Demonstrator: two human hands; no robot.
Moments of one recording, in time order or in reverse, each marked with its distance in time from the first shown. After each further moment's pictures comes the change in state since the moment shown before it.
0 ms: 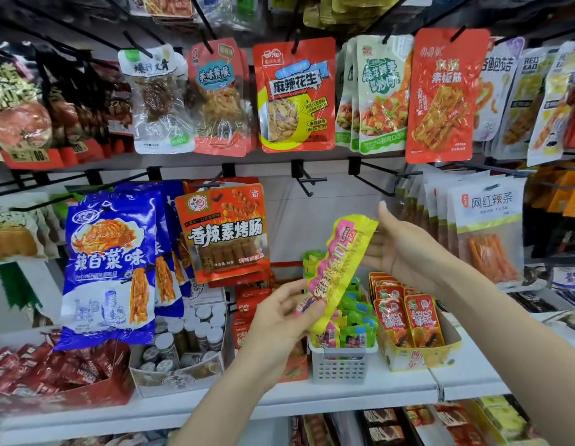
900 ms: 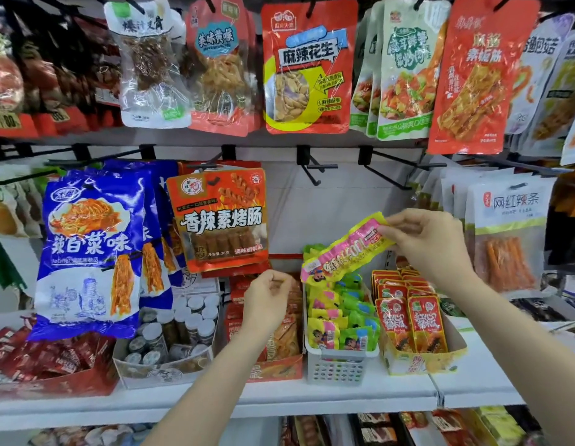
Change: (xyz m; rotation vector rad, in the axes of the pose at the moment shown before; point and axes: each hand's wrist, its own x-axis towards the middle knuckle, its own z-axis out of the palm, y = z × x) left_hand 0.085 -0.044 -0.040 0.634 0.365 0.124; right_hand 0.014 0.014 -0.028 -0.840 0.466 -0.483
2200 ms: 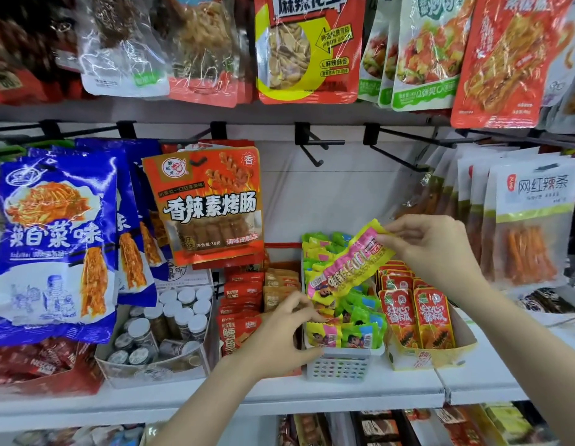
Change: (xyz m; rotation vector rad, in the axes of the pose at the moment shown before) left_hand -0.013 -0.059 0.011 0.384 -0.582 0.492; right_hand -0.004 0.027 0.014 -0.173 -0.054 -0.031
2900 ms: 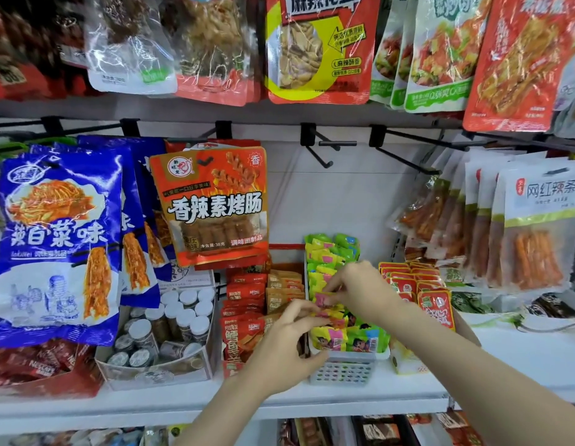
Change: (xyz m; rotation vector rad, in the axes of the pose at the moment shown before) left_hand -0.009 0.004 0.012 -0.082 0.145 -0.006; right_hand -0.013 0.001 0.093 -0.378 -0.614 -0.030
